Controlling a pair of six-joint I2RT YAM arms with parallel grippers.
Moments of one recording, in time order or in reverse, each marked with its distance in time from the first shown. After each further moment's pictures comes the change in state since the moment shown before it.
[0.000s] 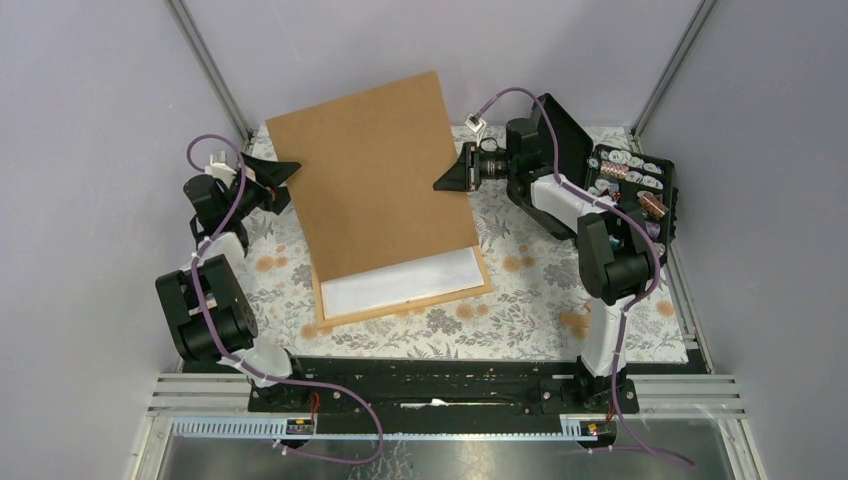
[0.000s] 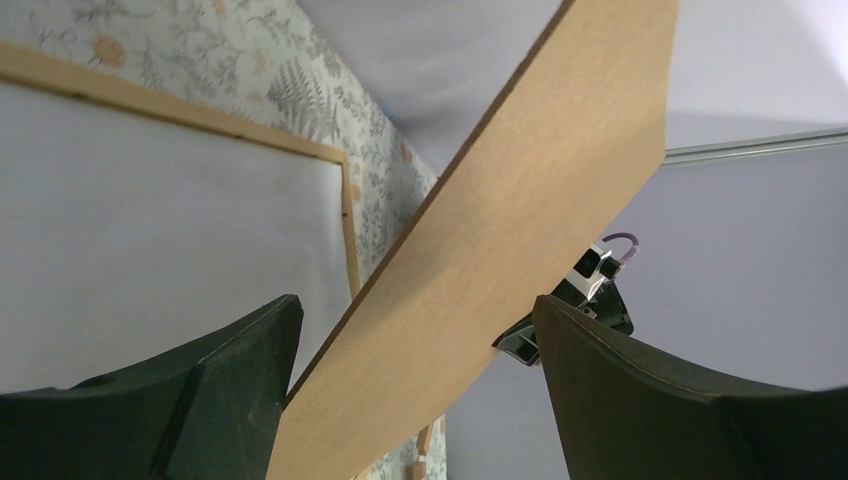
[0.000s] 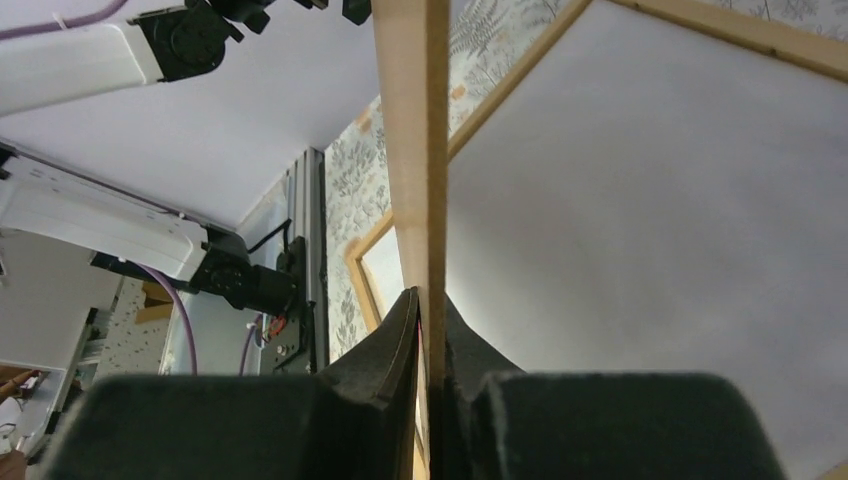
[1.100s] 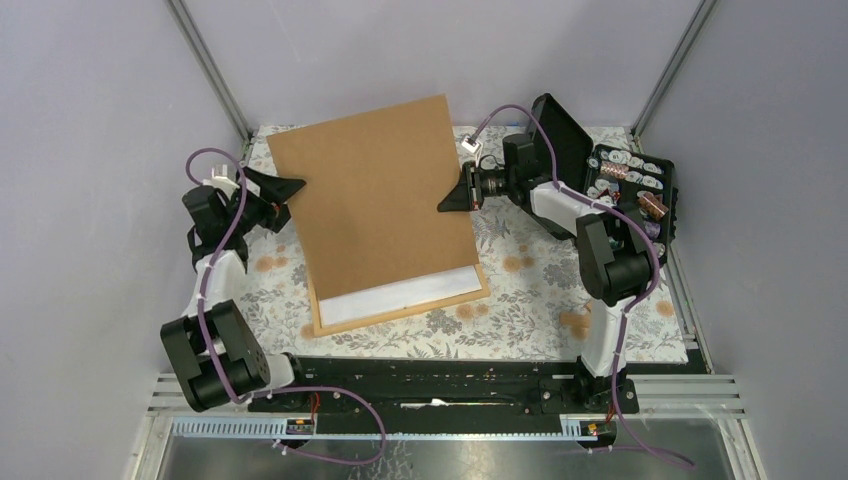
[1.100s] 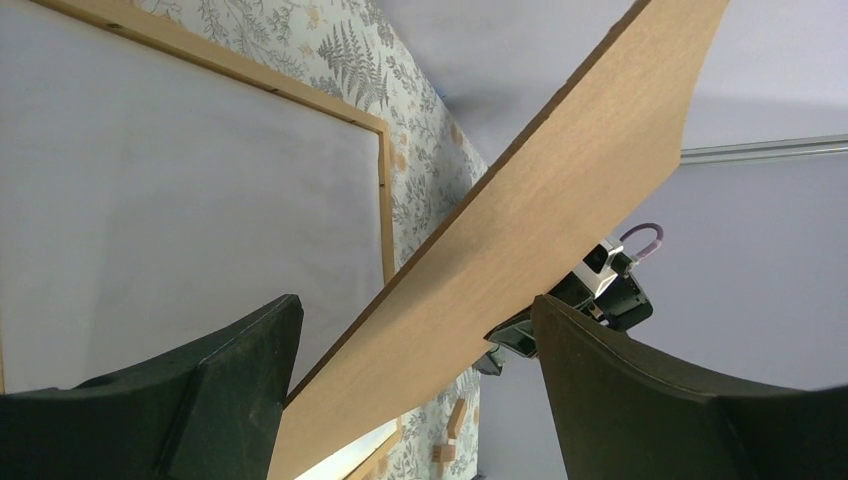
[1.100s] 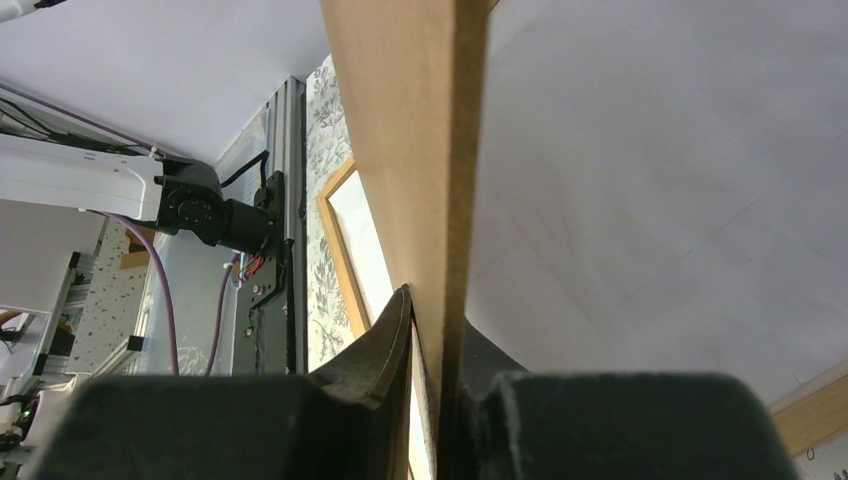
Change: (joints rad) left arm -0.008 -0.235 -0.099 -0.337 -0.081 0.181; right arm 0.004 -0.006 -0.091 -0.167 -0.037 -0.253
